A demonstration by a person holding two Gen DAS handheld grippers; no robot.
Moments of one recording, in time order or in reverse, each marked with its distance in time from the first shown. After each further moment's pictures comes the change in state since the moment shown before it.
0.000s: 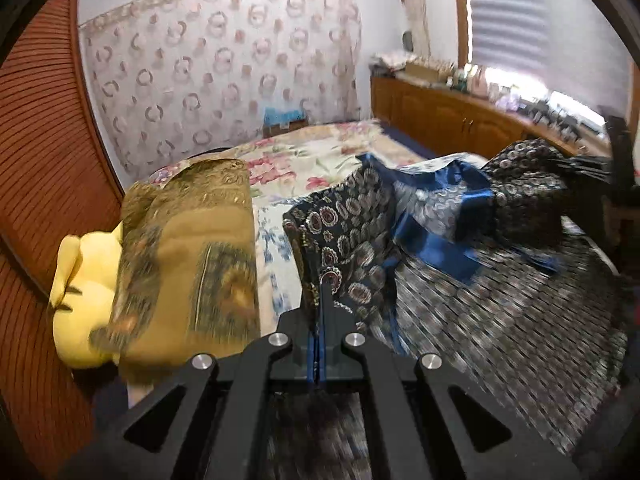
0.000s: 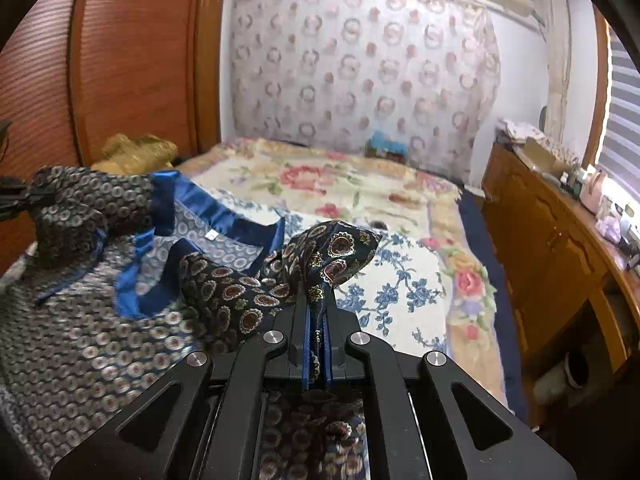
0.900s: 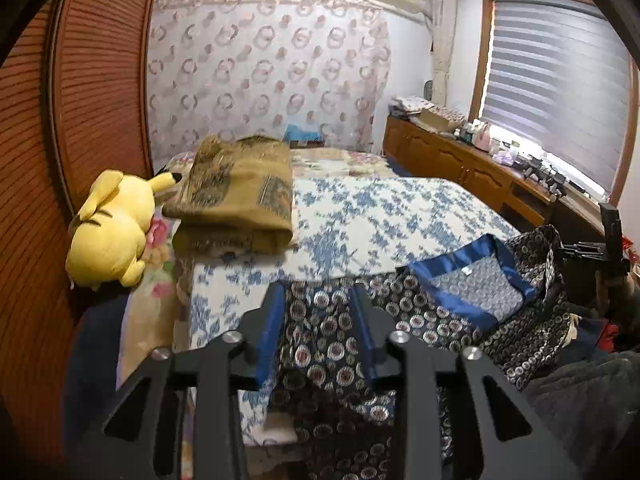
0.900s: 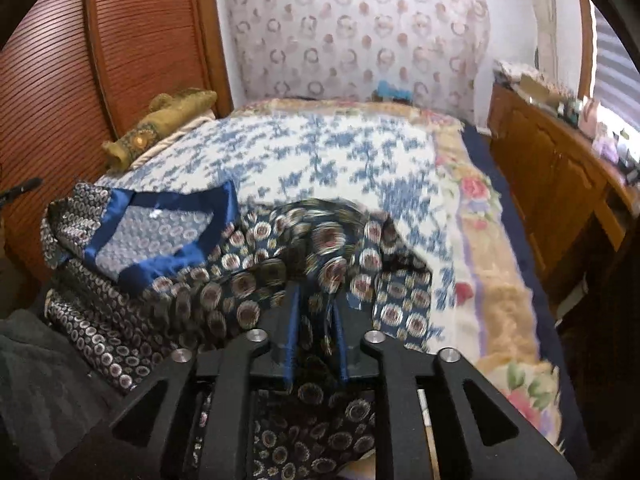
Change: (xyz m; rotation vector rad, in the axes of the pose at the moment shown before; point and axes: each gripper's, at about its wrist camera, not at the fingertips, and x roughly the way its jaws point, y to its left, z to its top) left arm -0.122 0.021 -0.106 -0.195 -0.109 -0.033; right arm -0.129 0.015 -0.129 0.095 0.133 0.080
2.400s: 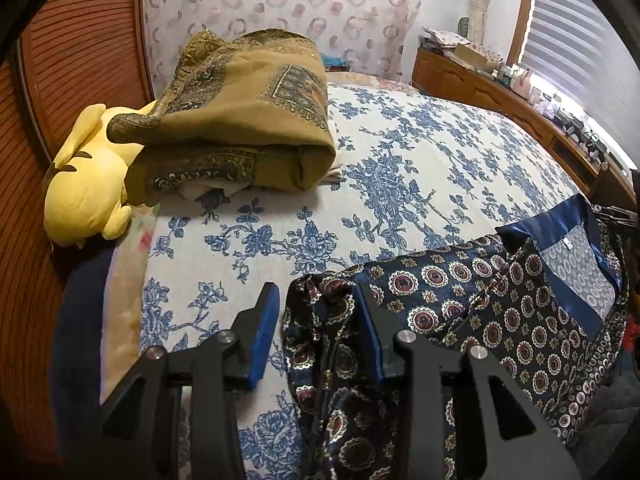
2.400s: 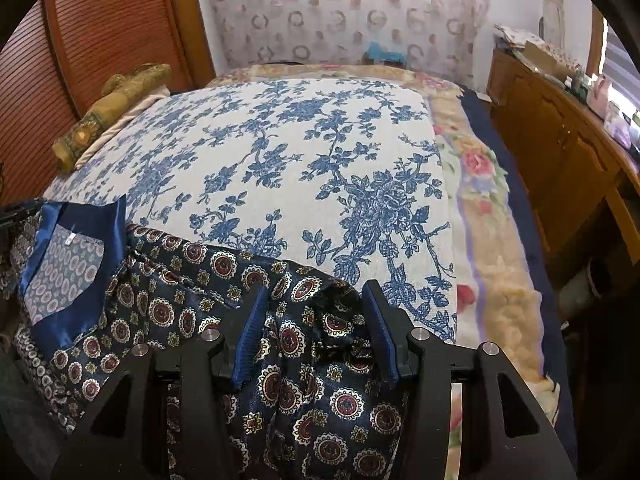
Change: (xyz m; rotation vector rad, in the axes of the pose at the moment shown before) left arm 0.149 0.032 -0.017 -0.034 0.274 0.075; right arm 0.105 -0.051 0.039 0.039 0.161 -0.013
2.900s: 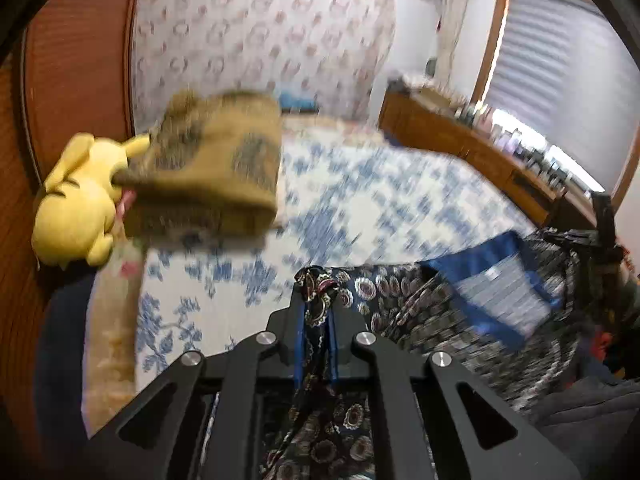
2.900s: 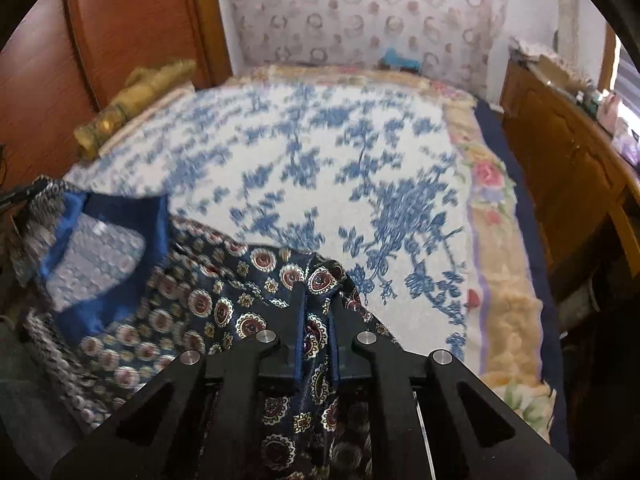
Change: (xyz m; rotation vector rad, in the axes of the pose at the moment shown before) left arm -0.079 -0.020 0.001 -0.008 -0.175 -0.140; right arm -0.032 0.021 -0.005 -0.041 -0.037 0.029
